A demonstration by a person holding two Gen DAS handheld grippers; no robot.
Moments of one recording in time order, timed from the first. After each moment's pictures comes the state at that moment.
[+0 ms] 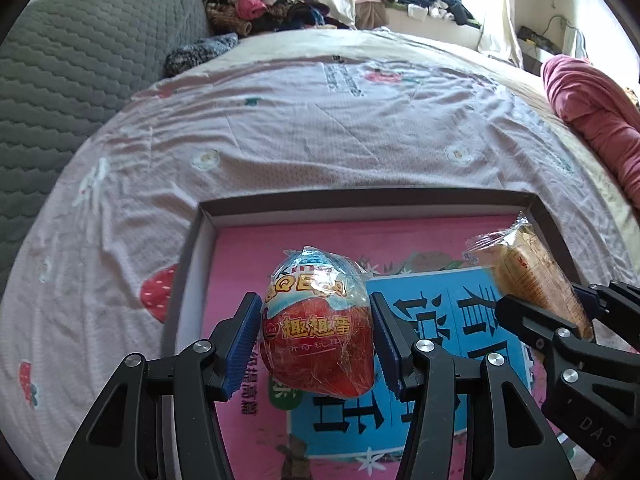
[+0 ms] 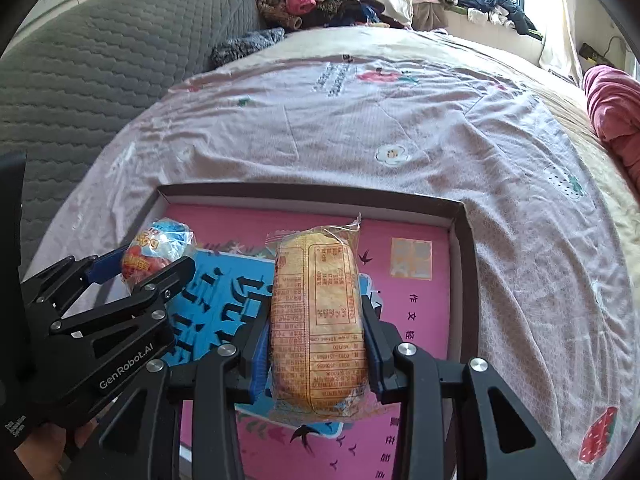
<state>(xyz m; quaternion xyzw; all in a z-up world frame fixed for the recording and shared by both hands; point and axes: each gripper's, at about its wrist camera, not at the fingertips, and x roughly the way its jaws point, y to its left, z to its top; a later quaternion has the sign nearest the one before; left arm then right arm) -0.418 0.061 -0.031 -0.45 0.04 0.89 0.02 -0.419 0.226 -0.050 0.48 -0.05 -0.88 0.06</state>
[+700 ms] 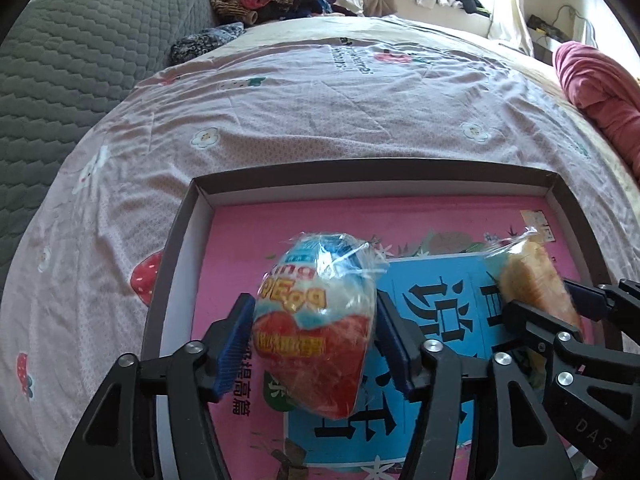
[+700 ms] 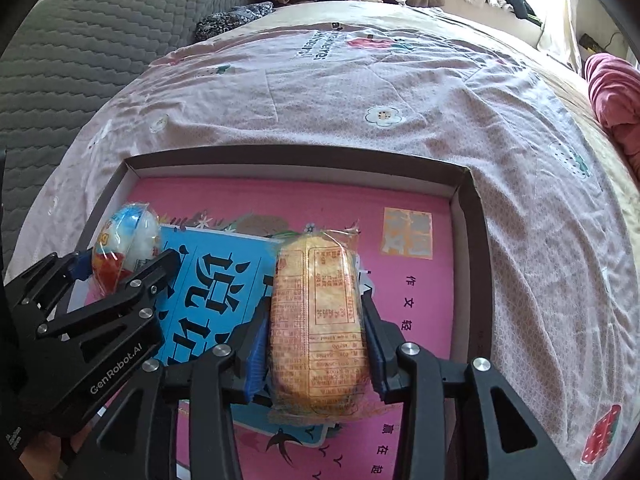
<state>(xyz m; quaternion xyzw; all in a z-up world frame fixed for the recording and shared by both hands) -0.423 0.064 -0.051 -0.46 0.05 0.88 0.00 -0.427 0.225 -0.074 0.51 -0.04 -0.86 0.04</state>
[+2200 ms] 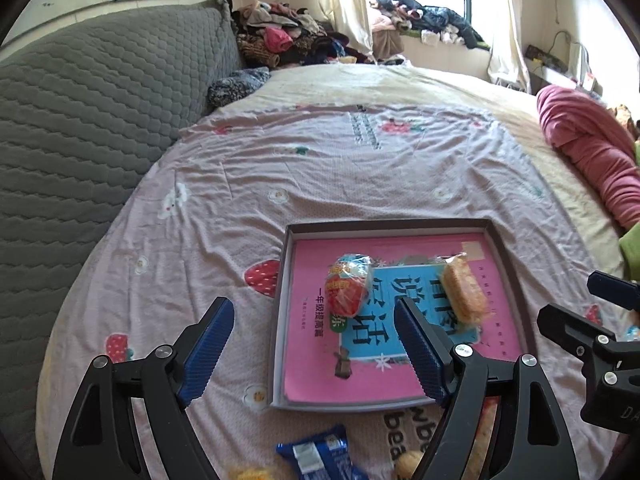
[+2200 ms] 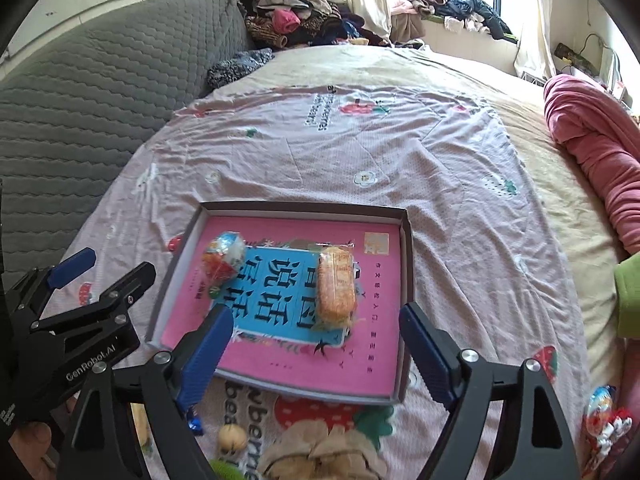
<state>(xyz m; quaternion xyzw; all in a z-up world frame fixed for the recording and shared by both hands) -0.307 0.028 0.099 -0.41 0.04 0.91 -0.01 -0.323 0.222 0.069 0.46 -0.06 -0.89 0.02</state>
